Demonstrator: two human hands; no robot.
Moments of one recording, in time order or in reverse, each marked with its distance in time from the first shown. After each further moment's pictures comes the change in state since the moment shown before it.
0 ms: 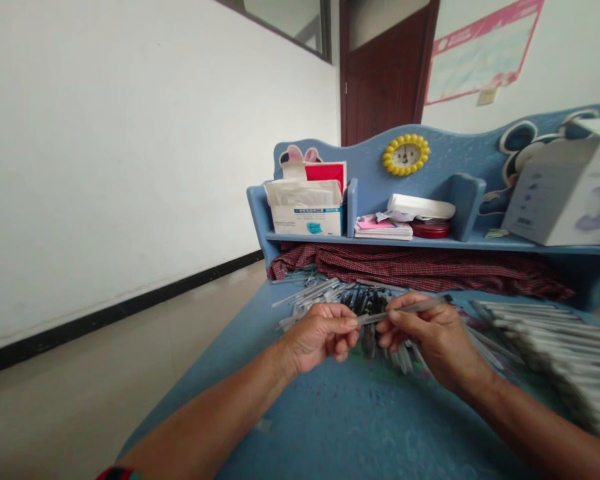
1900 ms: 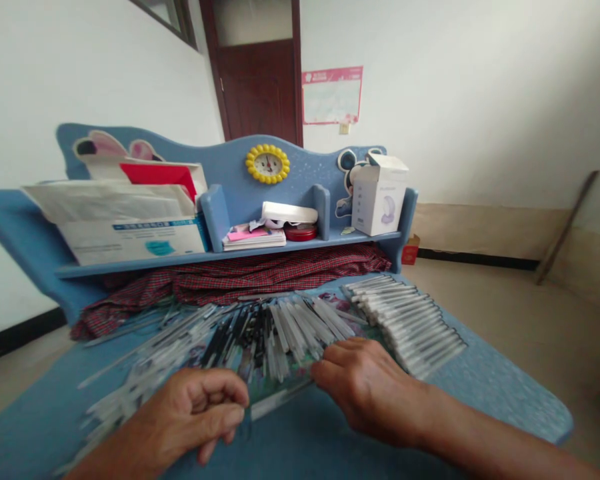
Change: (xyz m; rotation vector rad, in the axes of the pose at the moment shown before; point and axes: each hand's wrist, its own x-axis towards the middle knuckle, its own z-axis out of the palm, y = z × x) left_hand 0.000 0.009 0.017 0.830 -0.204 -0.026; right_hand -0.077 -0.050 -0.045 -1.767 -0.252 -0.405
